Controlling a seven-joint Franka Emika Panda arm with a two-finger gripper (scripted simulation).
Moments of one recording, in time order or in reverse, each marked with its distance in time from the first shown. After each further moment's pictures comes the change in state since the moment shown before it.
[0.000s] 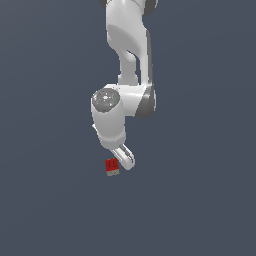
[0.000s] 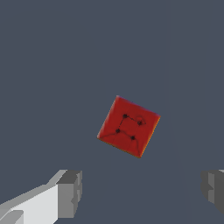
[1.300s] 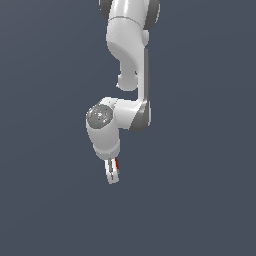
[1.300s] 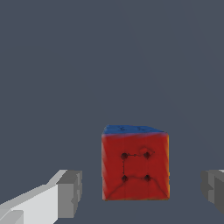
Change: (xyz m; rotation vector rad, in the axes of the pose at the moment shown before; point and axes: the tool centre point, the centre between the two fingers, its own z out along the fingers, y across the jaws) arm 0.028 -0.001 0.036 -0.011 0.008 0.461
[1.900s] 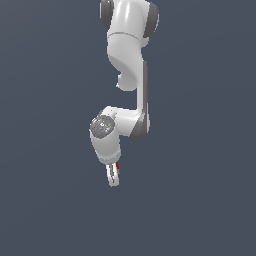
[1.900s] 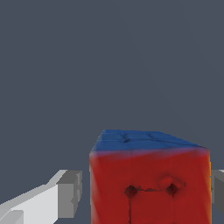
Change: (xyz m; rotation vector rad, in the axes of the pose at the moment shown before) arm 0.000 0.001 0.042 -0.001 0.000 0.004
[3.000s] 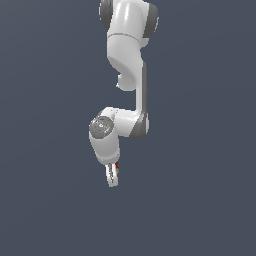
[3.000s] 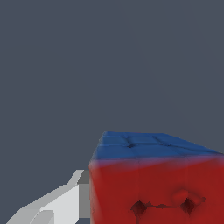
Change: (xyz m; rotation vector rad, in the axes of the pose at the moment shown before) arm 0.003 0.000 0.002 -0.003 -0.001 0.000
